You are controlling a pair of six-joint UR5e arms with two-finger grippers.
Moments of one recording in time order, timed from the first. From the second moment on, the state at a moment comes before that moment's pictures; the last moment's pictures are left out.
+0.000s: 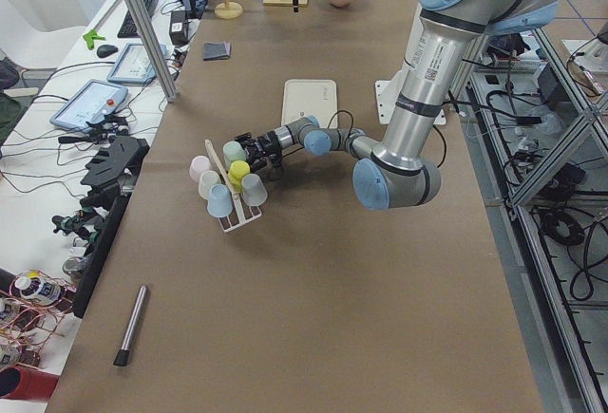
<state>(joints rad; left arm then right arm) -0.50 -2.03 -1.33 -1.66 -0.42 1.14 1.13 -1.58 1.80 -1.41 2.27 0.52</state>
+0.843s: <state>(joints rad) -0.51 -2.03 -1.35 -1.68 -0.41 1.21 1.60 -1.76 1.75 -1.61 2.28 -0.04</state>
